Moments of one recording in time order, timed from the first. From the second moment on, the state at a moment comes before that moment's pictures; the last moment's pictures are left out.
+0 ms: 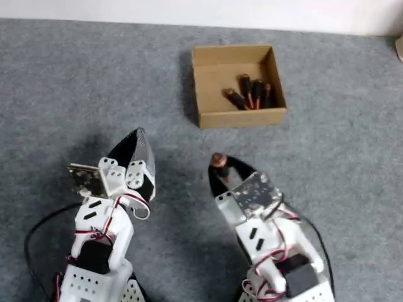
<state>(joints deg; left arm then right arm) 8.8 -103.5 95.4 20.3 14.5 -27.0 -100.0 73.1 45.9 17.5</state>
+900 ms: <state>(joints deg) 8.9 -103.5 95.4 27.2 0.6 -7.2 52.9 -62.7 72.6 20.4</state>
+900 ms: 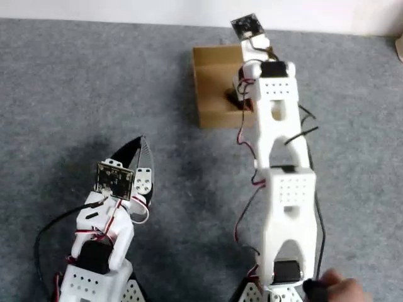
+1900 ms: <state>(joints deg) 8.9 -103.5 95.4 27.2 0.6 -7.2 64.4 -94.6 92.8 20.4</state>
